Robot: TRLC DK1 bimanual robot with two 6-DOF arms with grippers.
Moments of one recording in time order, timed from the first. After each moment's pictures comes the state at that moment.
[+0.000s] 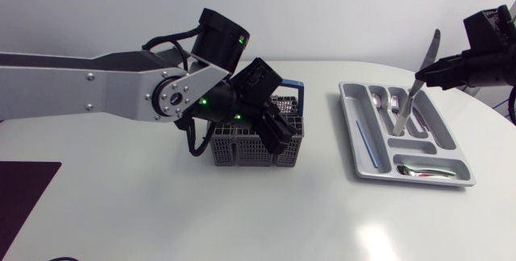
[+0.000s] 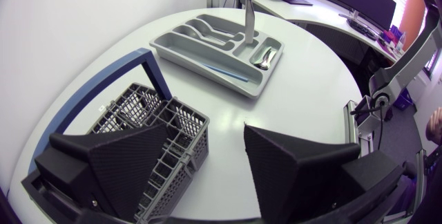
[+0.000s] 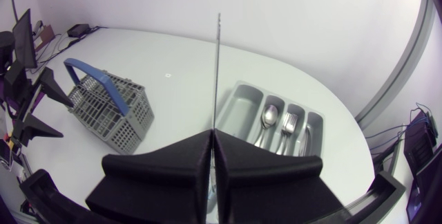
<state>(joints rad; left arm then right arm) -0.71 1.70 1.20 -0.21 0.33 0.27 -0.22 1.30 1.12 -0.55 -0.39 -0.37</state>
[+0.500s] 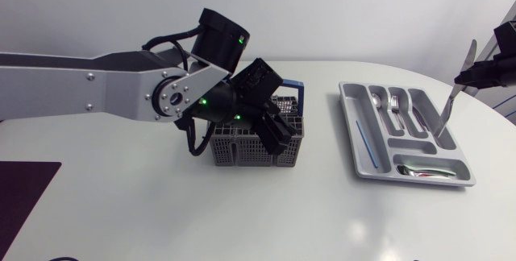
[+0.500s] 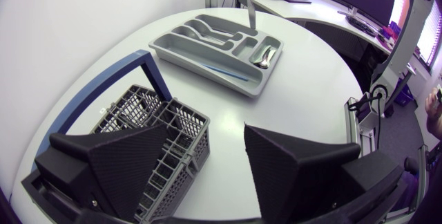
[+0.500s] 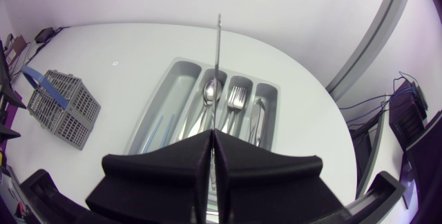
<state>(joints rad) -0.71 1.70 1.20 -0.21 0.33 0.29 -0.49 1.58 1.34 -0.61 -0.41 -0.51</state>
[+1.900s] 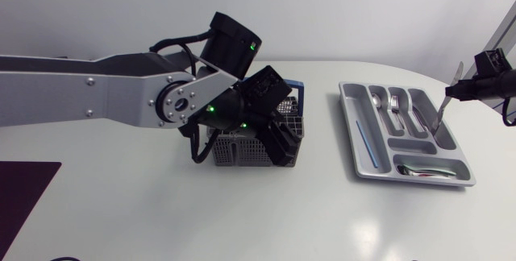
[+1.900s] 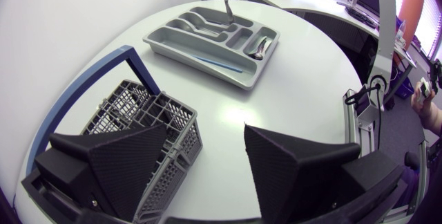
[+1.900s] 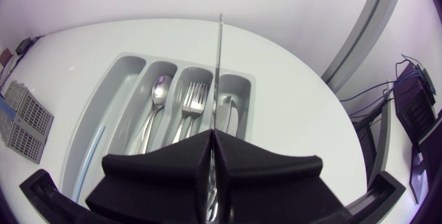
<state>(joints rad) -0.76 1.69 1.20 -0.25 0.27 0.29 -0.56 1.98 1.47 -0.33 -0.41 -0.49</state>
